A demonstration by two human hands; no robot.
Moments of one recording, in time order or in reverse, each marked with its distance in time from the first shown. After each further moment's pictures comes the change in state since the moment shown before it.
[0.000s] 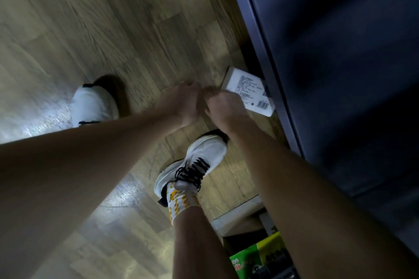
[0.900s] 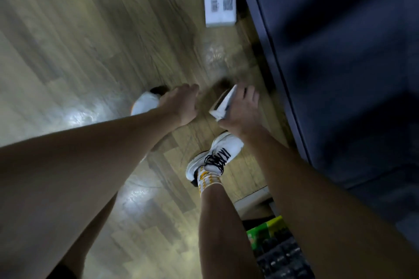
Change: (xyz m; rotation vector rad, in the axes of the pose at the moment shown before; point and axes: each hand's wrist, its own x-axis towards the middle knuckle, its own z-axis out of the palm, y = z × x) left_hand -0.082 -0.046 -0.098 0.013 -0.066 -0.061; right_hand -0.045 -0.069 -0.073 0.362 0.112 0.376
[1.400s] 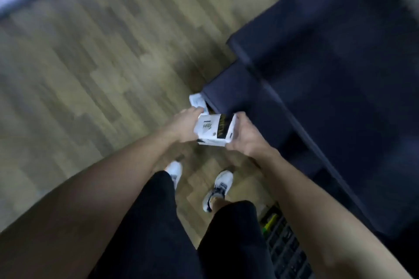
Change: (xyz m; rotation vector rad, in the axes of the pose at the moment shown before) left_hand -0.267 0.111 -0.331 0.177 0.102 0.353; right_hand -0.261 -0.154 -0.370 0.467 0.117 0.067
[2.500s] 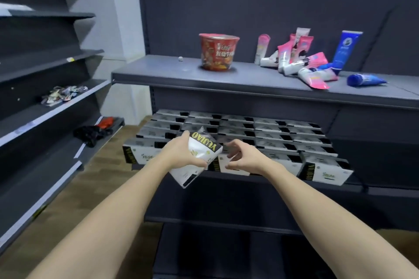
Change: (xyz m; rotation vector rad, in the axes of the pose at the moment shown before) left_hand -0.168 0.375 -0.300 0.262 0.278 0.681; right_hand -0.317 -0.073 -0.298 0.217 0.764 -0.049
